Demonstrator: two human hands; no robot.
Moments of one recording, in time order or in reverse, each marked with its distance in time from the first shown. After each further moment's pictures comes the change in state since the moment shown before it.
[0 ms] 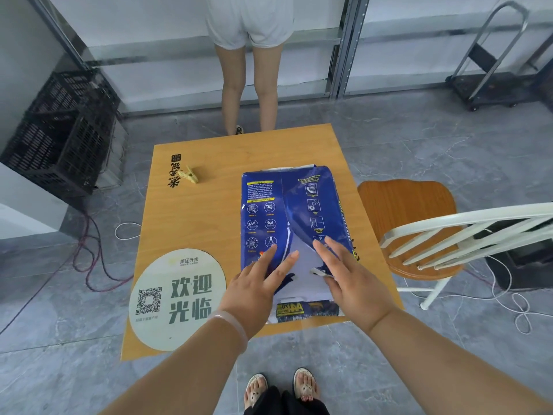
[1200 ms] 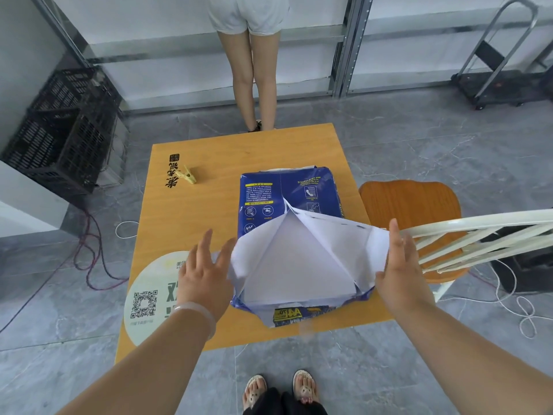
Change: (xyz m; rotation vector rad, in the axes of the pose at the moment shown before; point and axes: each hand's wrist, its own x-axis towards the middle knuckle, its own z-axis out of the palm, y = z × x) left_hand 0.003 -0.044 -0.028 0.107 0.053 -0.490; right_hand 0.000 0.048 -0.027 0.068 0.063 0.640
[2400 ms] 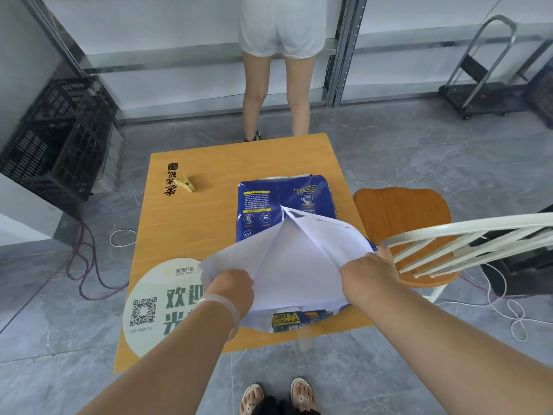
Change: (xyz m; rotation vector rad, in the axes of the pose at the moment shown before) left_hand 0.015 0.042 -0.014 -0.088 -0.512 -0.089; right_hand 0.003 -0.077 -0.017 -0.876 -0.453 -0.117
